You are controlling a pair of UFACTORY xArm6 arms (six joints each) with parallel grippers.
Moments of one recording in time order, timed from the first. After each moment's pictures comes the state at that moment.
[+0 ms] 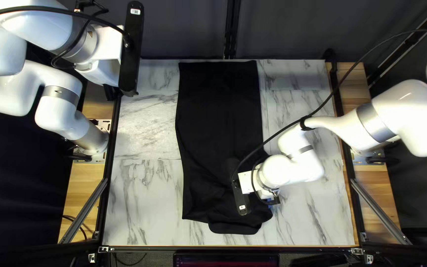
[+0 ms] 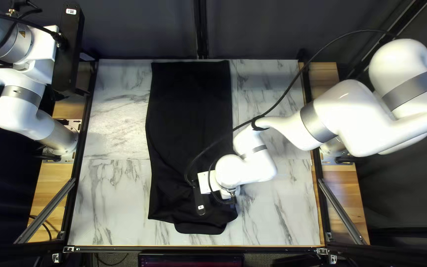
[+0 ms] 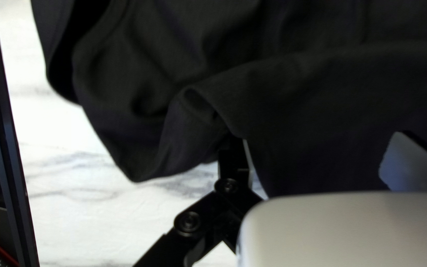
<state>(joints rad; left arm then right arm) -0.08 -0.92 -0.90 0.22 1.51 0.03 0.39 0.27 -1.00 -0.05 0.71 0.19</state>
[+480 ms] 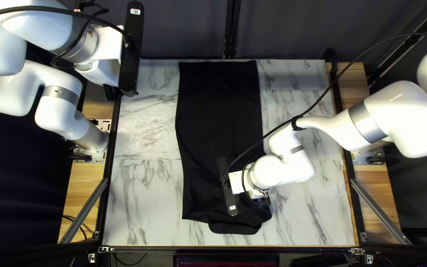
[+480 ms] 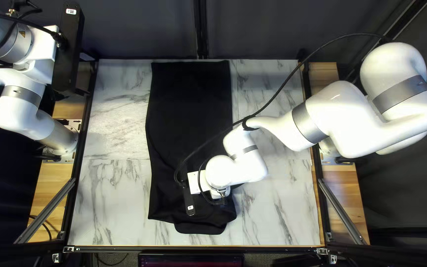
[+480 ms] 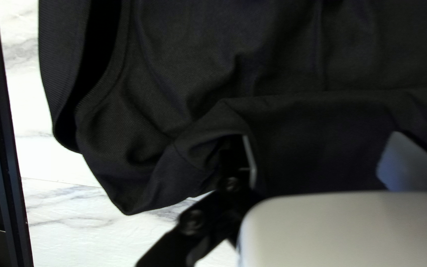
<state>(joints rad) -0.08 -0.92 -0.90 0.22 1.51 0.03 0.41 0.30 -1.05 -0.08 0.72 0.22</state>
